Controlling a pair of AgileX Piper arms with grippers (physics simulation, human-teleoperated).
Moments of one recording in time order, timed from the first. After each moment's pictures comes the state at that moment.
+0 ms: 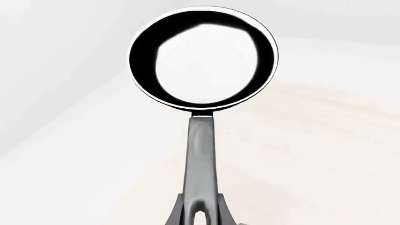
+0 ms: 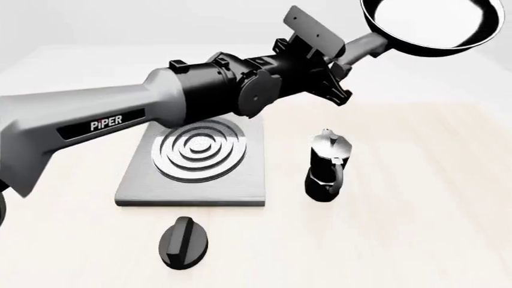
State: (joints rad) left arm -0.81 1.92 -1.61 -0.01 0.22; right arm 0.02 0.00 -2.01 1.06 0.08
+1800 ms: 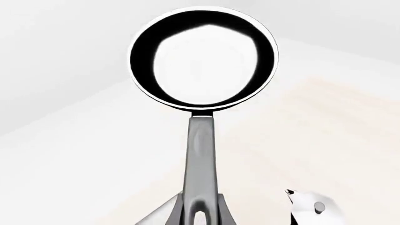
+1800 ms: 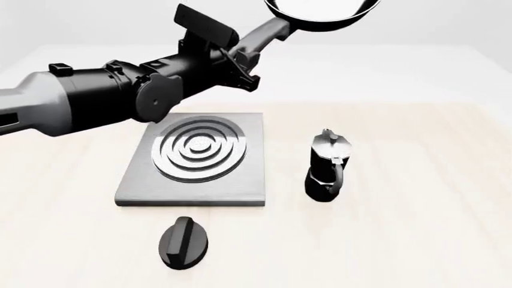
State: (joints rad) left arm -0.57 1.64 -1.20 -0.19 0.16; right arm 0.02 0.00 -2.02 1.08 0.06
